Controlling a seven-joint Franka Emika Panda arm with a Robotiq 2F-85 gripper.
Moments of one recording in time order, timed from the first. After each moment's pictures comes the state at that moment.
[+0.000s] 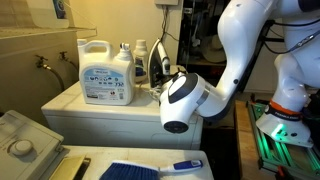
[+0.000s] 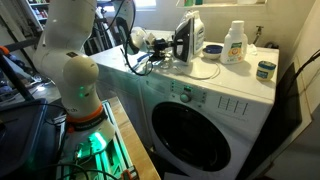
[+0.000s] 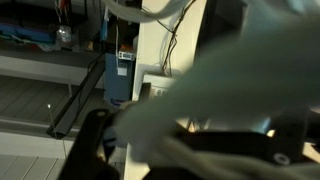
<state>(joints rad) 0.45 0.55 0.36 -1.96 -1.52 1.12 2.36</state>
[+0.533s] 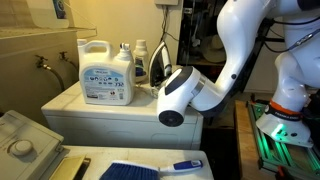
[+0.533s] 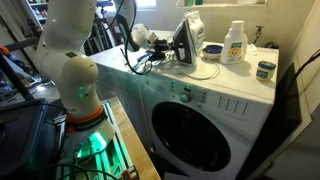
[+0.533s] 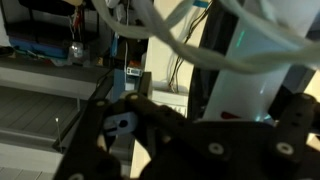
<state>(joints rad) 0.42 0.53 0.36 -1.93 -1.41 1.21 2.36</state>
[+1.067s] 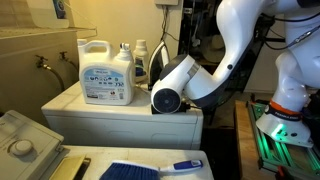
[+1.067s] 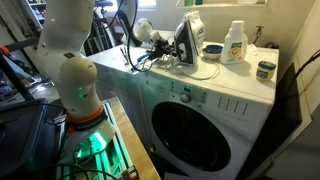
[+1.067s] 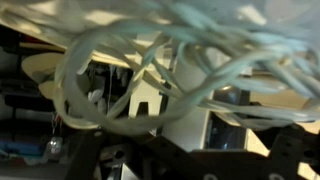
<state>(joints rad) 0.38 0.50 0.36 -1.90 -1.29 1.52 2.36</state>
